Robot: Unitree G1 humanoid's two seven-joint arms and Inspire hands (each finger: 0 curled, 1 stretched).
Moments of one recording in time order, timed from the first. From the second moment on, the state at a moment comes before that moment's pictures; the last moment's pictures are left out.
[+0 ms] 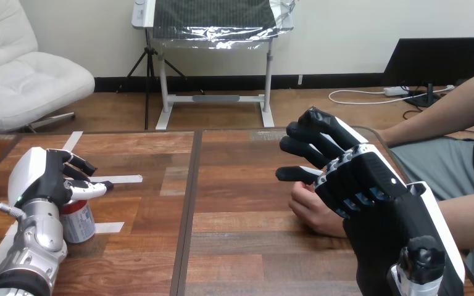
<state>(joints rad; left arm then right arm) -0.63 0.45 -0.14 1.23 0.33 -0.16 0.31 0.55 -0.16 0.20 -0.54 0.28 -0.49 0.33</state>
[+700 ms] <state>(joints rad) -0.63 0.46 -0.14 1.23 0.34 -0.15 0.28 0.55 -0.16 0.20 -0.54 0.28 -0.49 0.33</state>
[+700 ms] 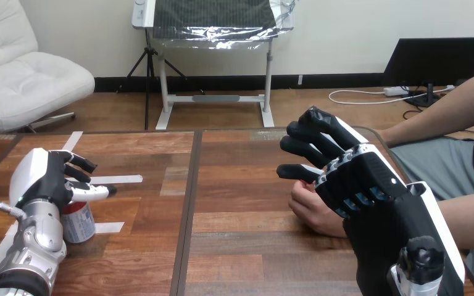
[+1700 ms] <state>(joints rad) -0.68 0.48 -0.22 1.22 0.46 0.00 0.18 0.55 -0.16 0.20 -0.54 0.28 -0.49 0.33</state>
